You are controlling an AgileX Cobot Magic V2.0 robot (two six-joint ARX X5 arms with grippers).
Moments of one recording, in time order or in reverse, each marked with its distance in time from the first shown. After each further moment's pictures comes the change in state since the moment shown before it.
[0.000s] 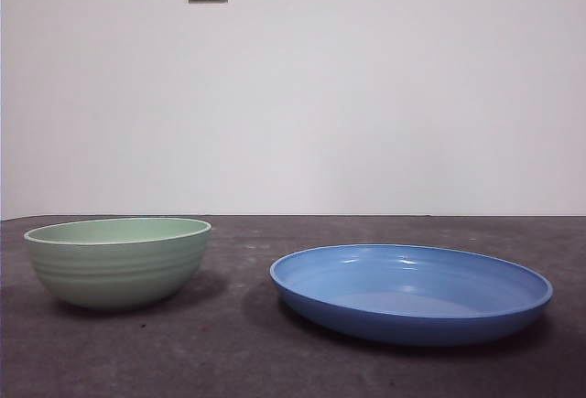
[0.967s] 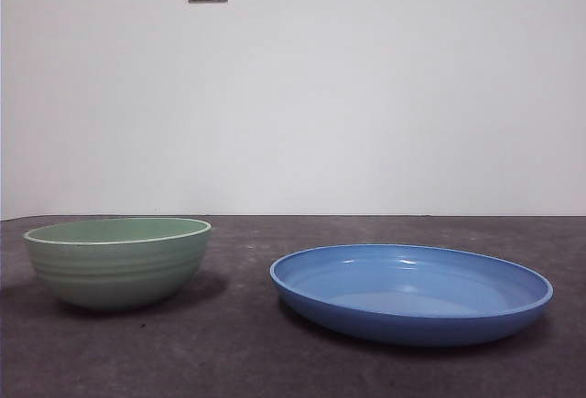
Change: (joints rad) left arm -0.191 0.659 0.671 -0.397 0.594 -0.029; right arm 0.027 0.521 0.575 -0.467 -0.580 -0.049
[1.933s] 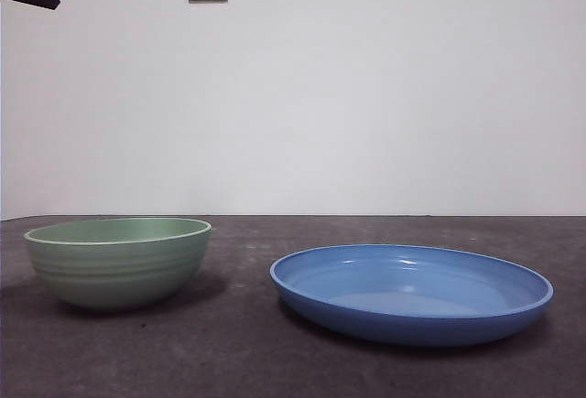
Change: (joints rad) left arm 0.001 0.000 0.000 -0.007 -0.003 0.000; right arm 0.000 -0.005 0.000 0.005 0.003 -0.005
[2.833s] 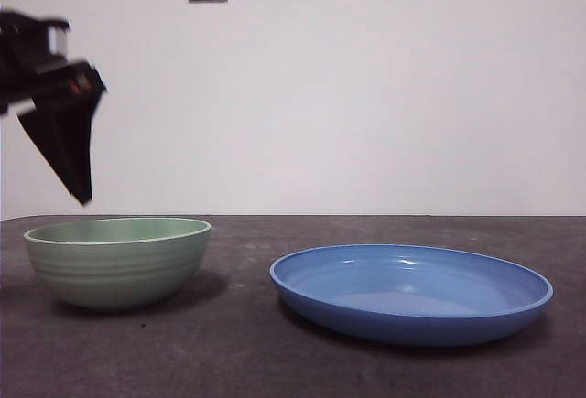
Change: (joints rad) left arm 0.003 0.525 0.002 -0.064 -0.433 0.083; right arm 0.000 0.000 0.000 0.000 -0.002 0.000
